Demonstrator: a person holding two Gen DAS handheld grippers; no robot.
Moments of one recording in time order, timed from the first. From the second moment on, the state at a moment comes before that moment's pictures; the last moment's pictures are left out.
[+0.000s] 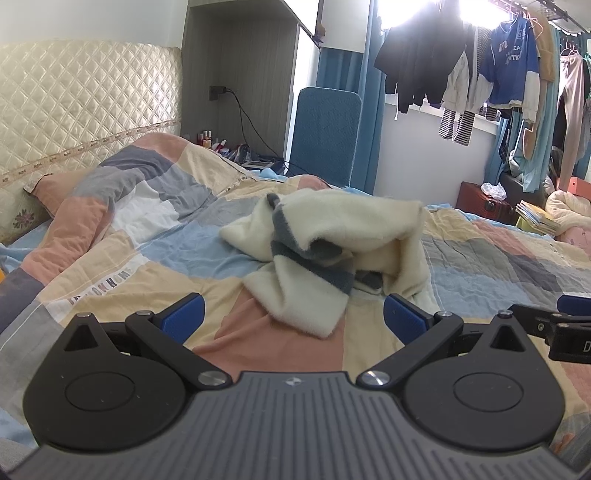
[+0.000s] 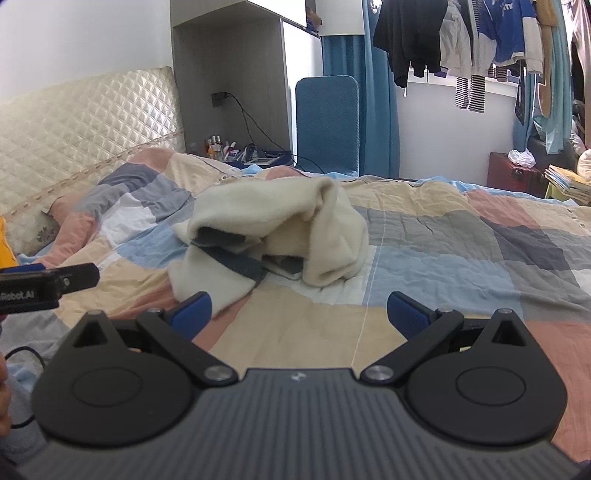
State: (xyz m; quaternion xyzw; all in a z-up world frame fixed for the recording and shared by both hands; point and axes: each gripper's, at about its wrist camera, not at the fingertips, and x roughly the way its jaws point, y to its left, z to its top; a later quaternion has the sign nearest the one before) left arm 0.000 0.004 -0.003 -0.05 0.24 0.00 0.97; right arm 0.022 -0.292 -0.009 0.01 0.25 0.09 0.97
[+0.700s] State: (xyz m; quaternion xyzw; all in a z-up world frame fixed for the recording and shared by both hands) left arm 0.074 0.005 0.016 -0.05 0.26 -0.01 0.96; right arm 0.061 -0.293 0.015 0.04 0.26 0.08 0.96
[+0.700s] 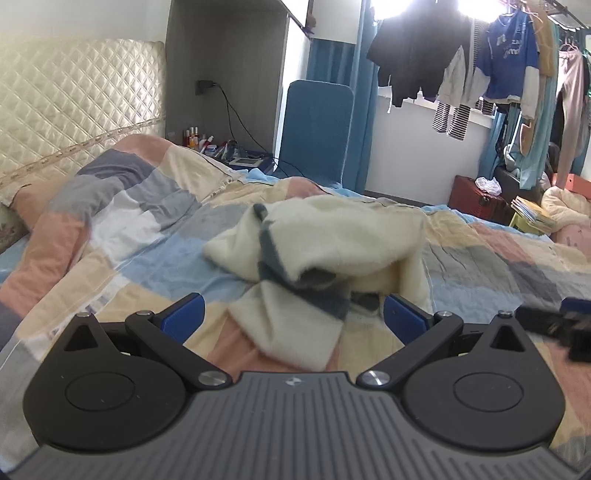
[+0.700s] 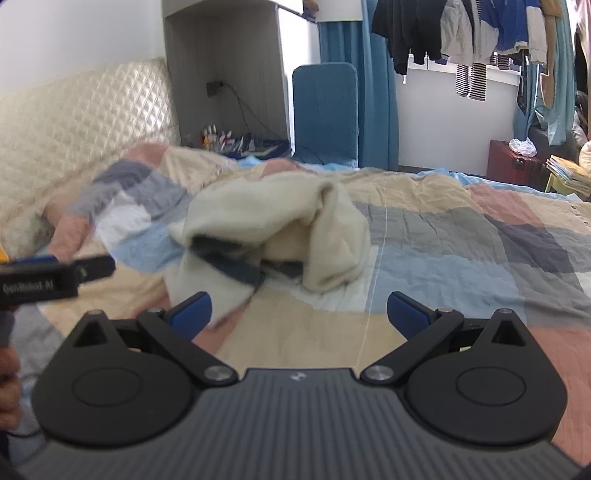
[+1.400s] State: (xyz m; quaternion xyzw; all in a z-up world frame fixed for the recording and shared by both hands) left arm 0.248 0.048 -0.119 -0.12 0.33 -0.06 0.93; right arm 0.242 -0.286 -0.070 0.23 0.29 0.17 0.91
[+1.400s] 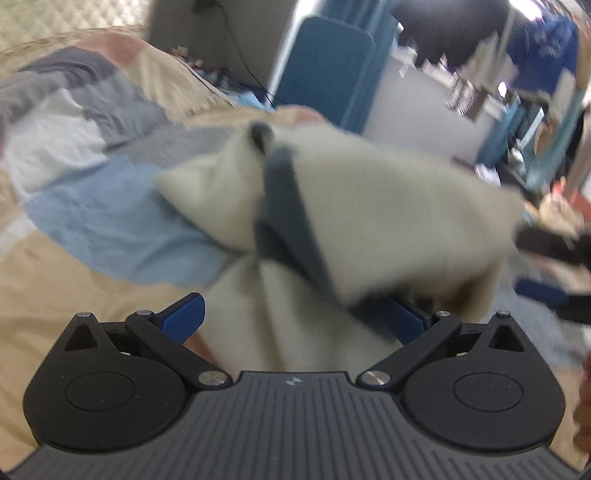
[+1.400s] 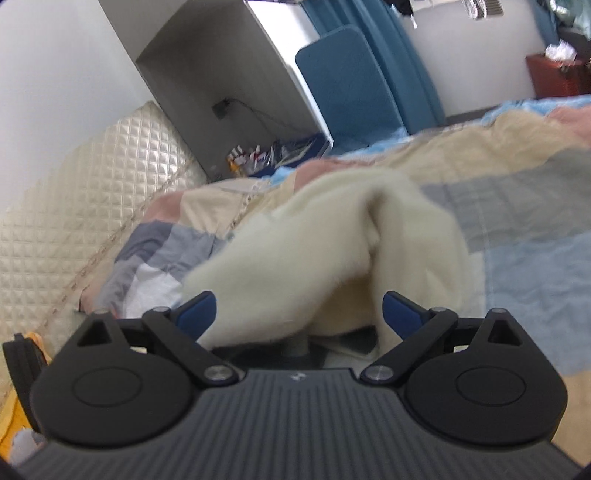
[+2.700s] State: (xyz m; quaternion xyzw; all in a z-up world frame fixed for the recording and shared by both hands) left arm 0.103 0.090 -0.019 -0.18 0.14 0.08 0.97; right arm 0.140 -0.356 0.001 0.29 0.10 0.14 0.94
